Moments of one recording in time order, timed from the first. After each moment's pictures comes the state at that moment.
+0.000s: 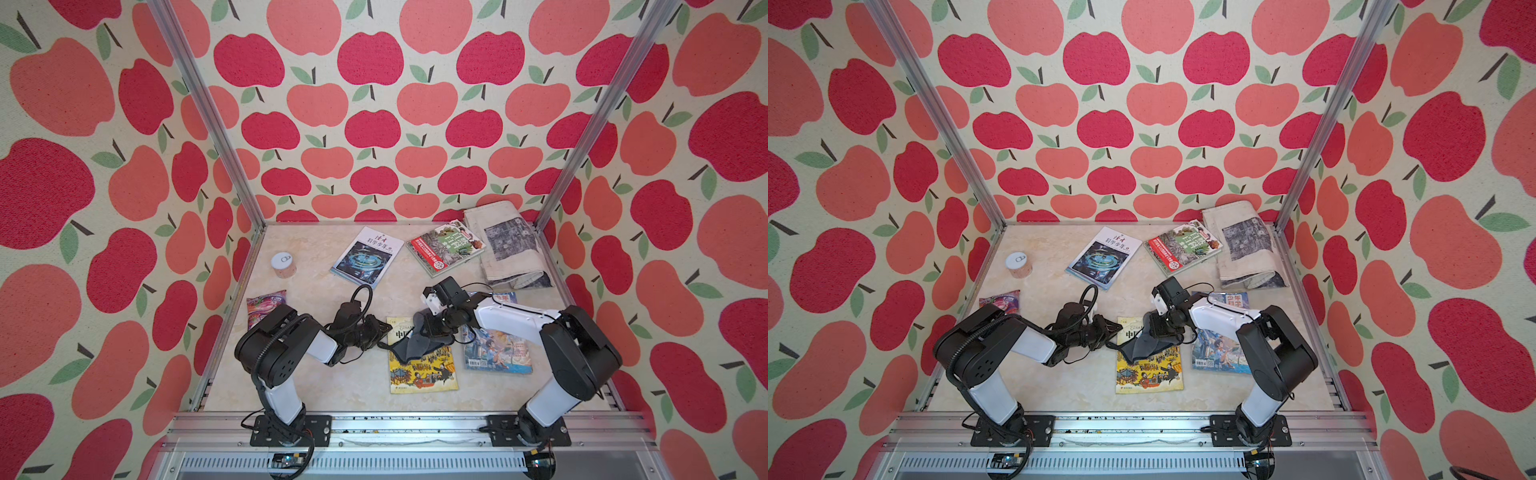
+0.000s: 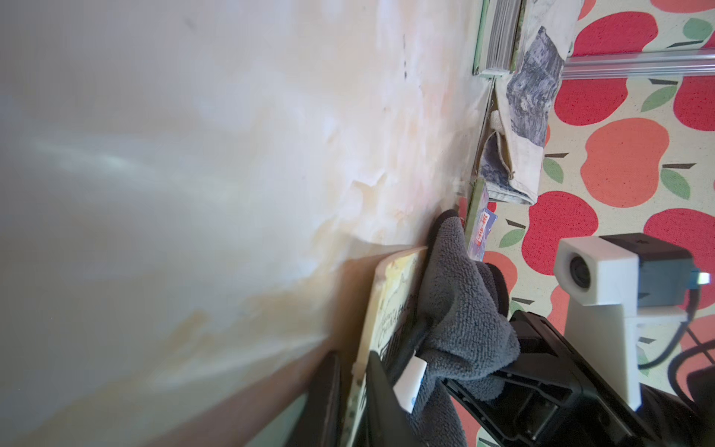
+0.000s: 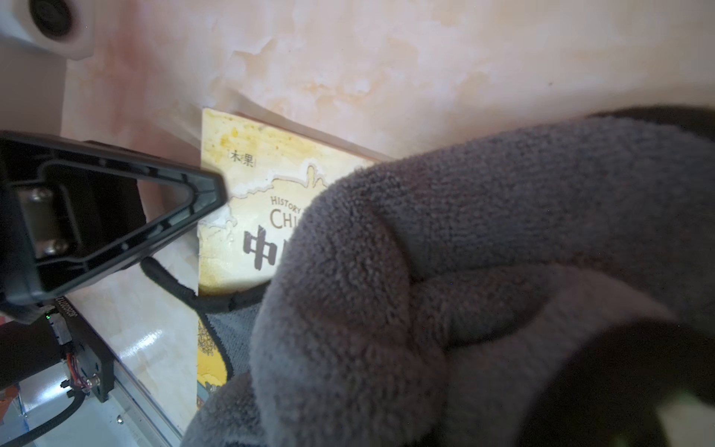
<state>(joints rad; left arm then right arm) -0.54 1.76 0.42 0.73 0.47 -1.25 0.71 1.64 0.91 -0.43 -0.34 0.39</state>
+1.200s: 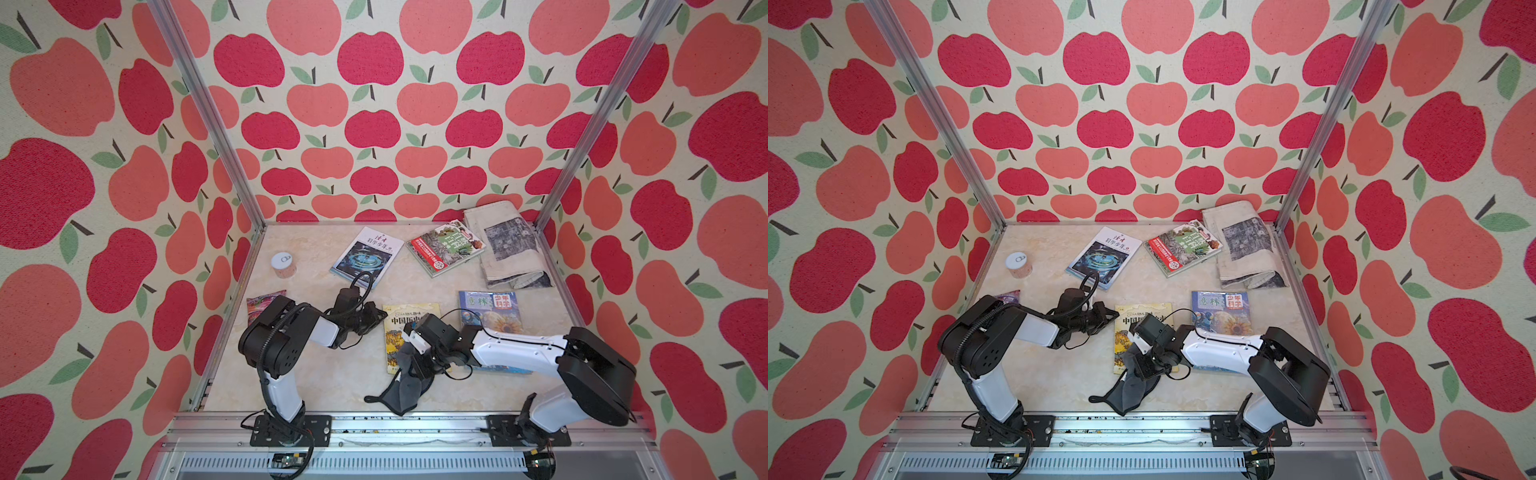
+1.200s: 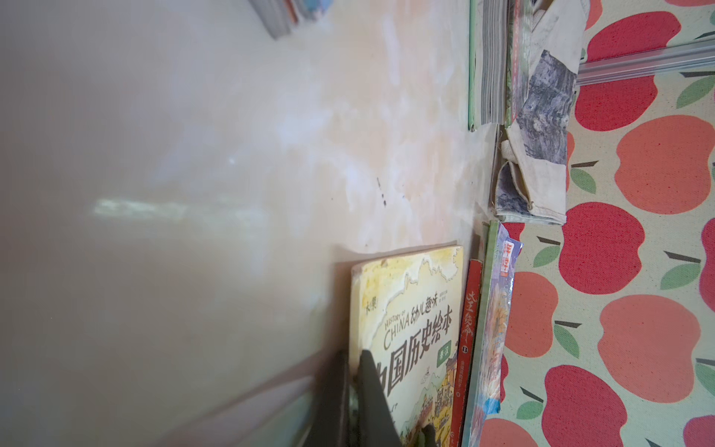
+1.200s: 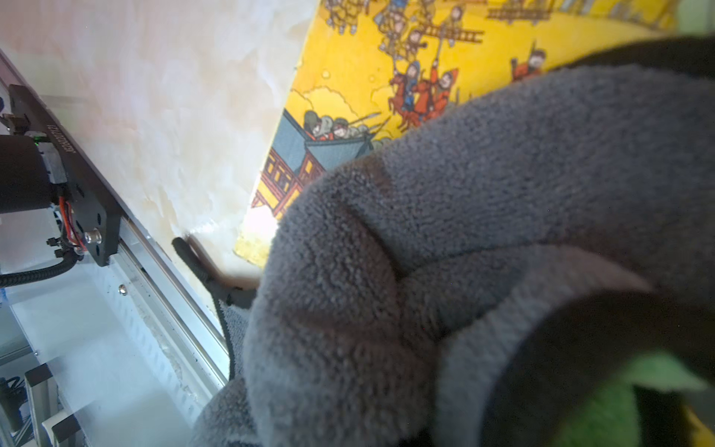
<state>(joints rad) -0.46 1.81 0.57 0.58 0.45 -1.04 1.04 1.50 0.74 -0.39 -0.32 0.50</state>
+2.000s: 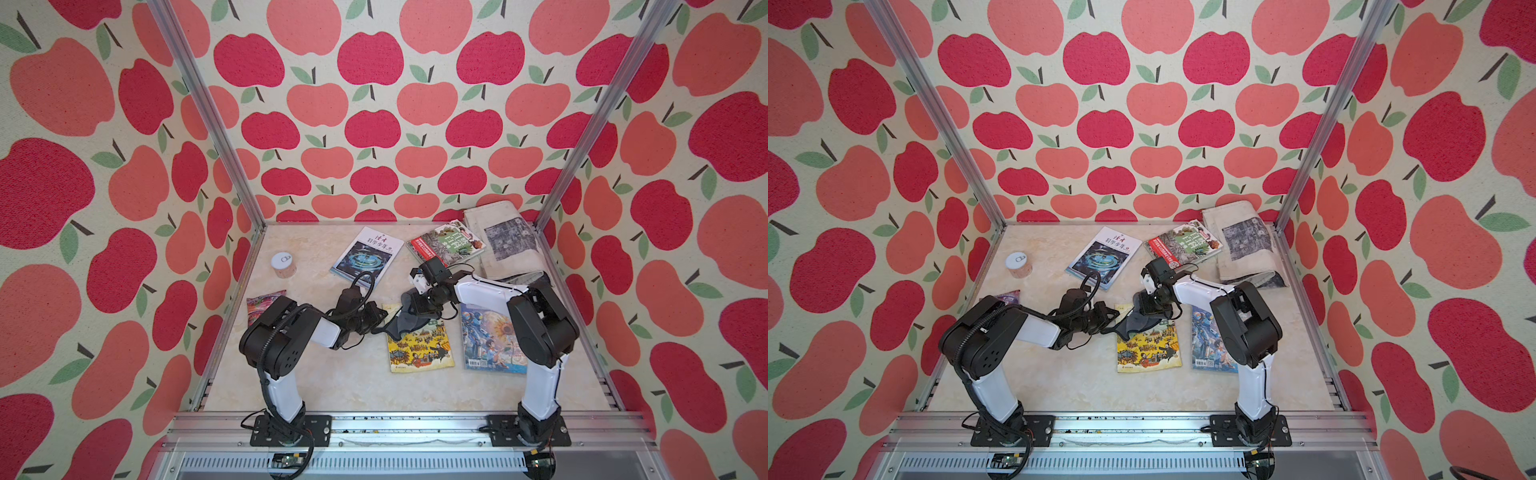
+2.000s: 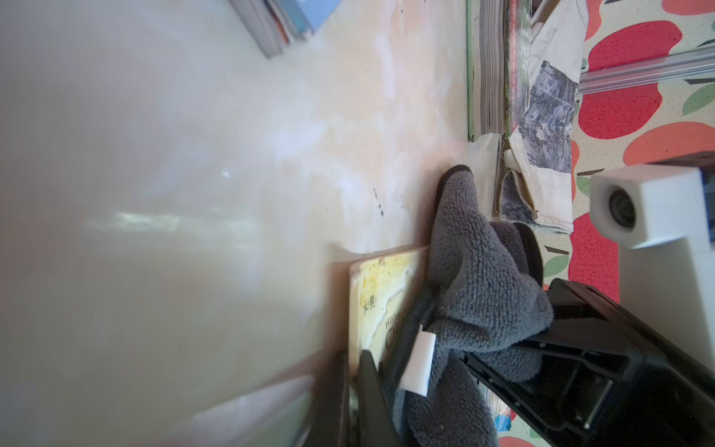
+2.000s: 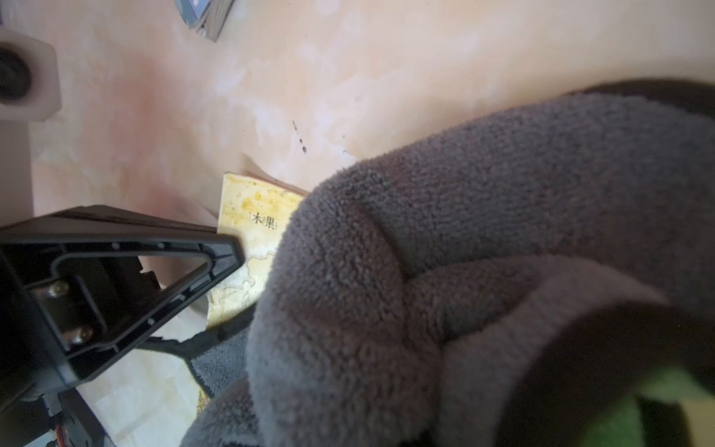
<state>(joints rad) -0.49 1.81 0.57 0.60 0.39 -1.05 0.68 1.90 1.19 -0.44 -0.33 0.32</state>
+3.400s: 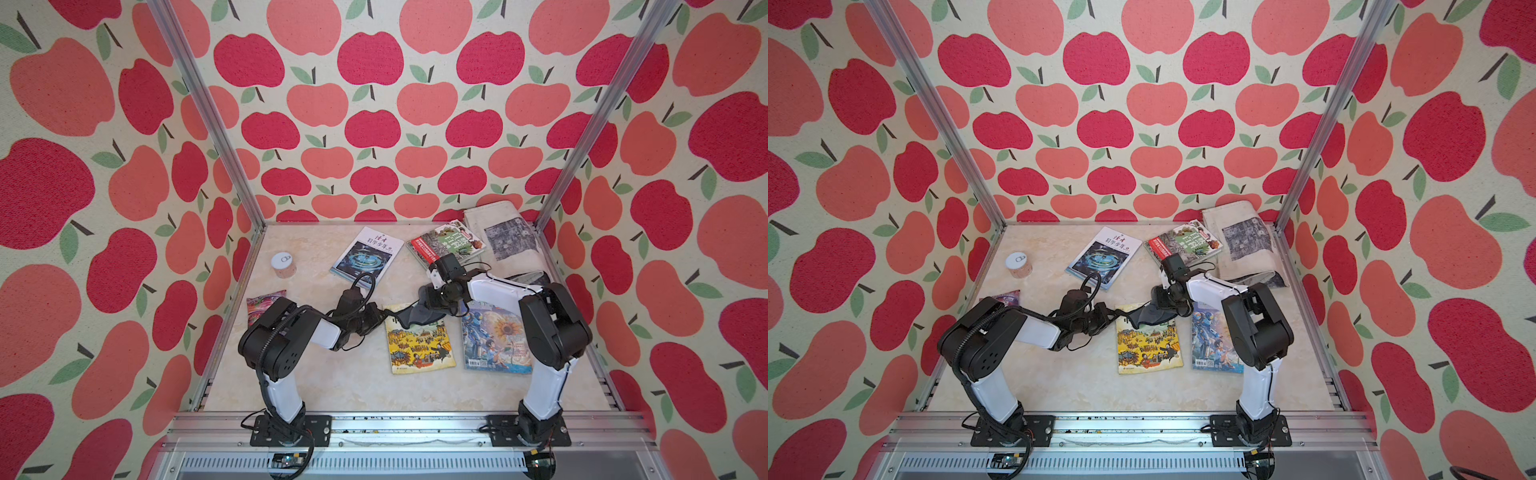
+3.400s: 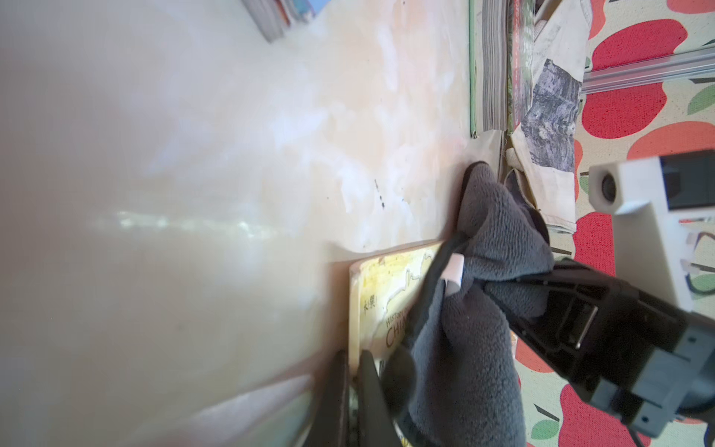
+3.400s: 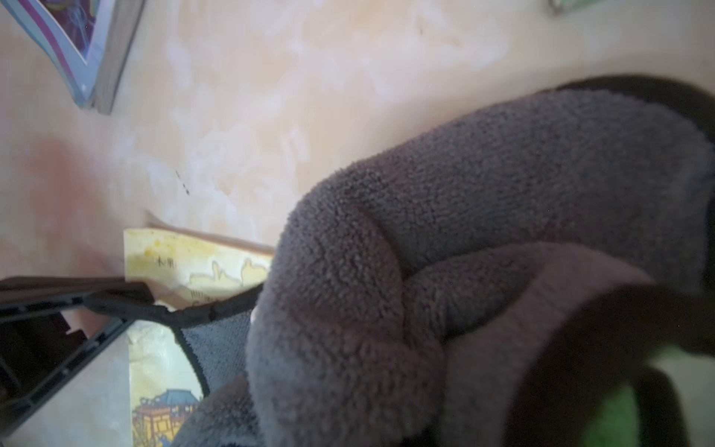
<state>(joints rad) -0.50 1.80 0.56 0.59 0.38 -1.06 0.59 1.82 1.11 -0.45 -0.23 0.35</state>
